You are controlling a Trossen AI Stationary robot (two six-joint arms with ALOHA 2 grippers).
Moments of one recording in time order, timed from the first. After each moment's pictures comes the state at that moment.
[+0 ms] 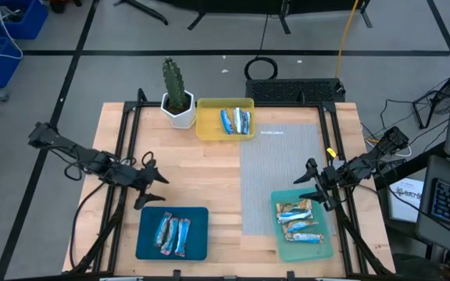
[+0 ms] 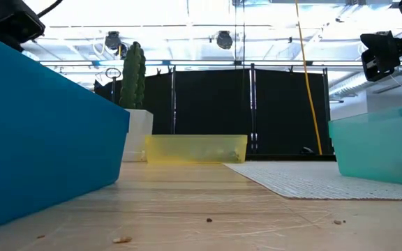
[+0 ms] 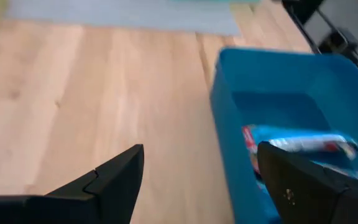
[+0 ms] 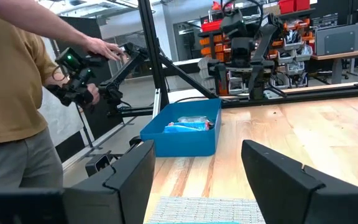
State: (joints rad) left arm -0.43 0.49 0.30 -0.40 -0.15 -0.33; right arm 0.62 0.03 0.02 0.07 0.36 0.17
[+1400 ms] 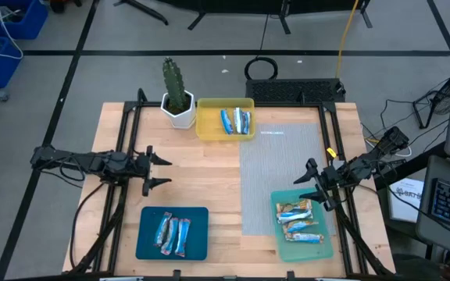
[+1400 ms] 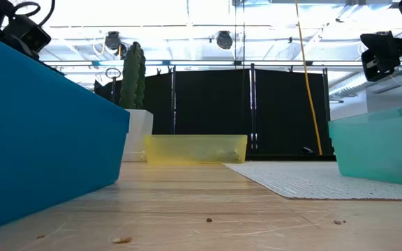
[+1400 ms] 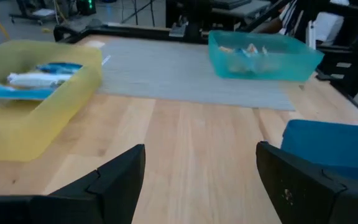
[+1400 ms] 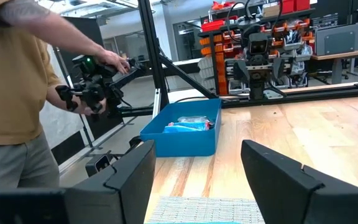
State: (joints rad) left arm -0.16 0.14 0.08 -0.20 -0.16 -0.14; right arm 0.62 0.03 0.02 0.07 0.36 0.17
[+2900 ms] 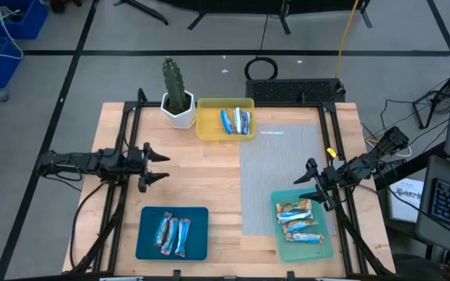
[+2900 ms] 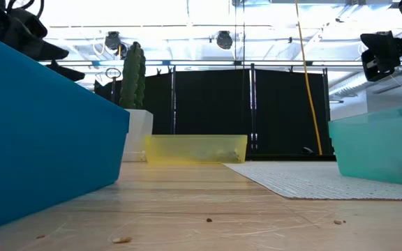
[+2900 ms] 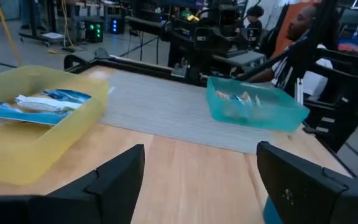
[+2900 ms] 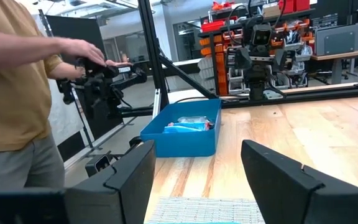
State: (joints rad) left arm -0.11 0.00 0.08 -0.17 -0.13 -0.21; right arm 0.62 0.03 0.02 0.07 0.36 0.17
